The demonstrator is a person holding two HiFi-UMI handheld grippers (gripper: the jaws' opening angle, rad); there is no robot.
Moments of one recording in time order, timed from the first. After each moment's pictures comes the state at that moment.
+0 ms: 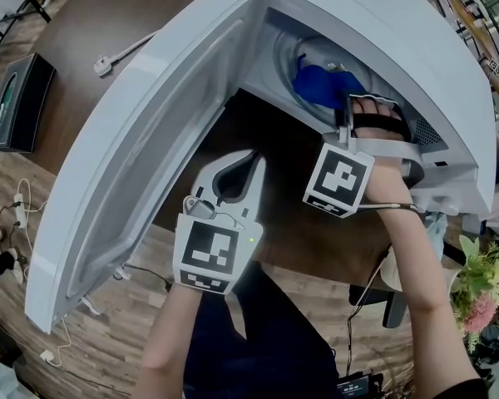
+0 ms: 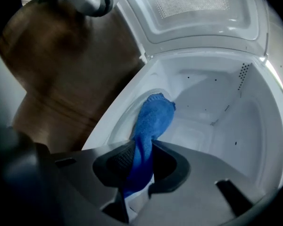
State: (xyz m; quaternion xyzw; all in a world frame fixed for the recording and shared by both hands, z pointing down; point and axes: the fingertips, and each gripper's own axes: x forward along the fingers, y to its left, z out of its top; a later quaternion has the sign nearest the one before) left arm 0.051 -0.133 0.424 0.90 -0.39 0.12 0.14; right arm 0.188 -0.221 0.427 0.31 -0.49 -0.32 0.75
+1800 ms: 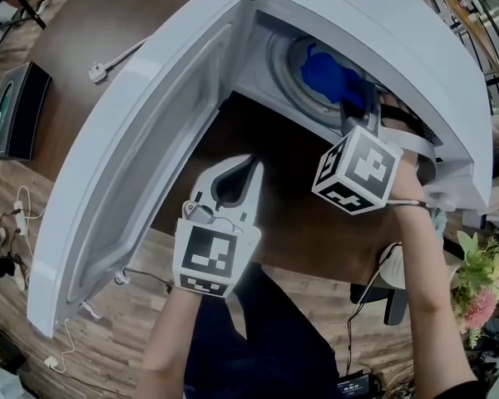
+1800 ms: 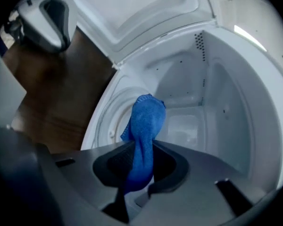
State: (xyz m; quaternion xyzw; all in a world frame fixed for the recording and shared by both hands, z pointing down) left arm 0.055 -0.128 0.425 0.91 -0.38 0.12 0.14; right arm 0.202 -0.225 0.394 0.39 -0.55 -0.24 0.69
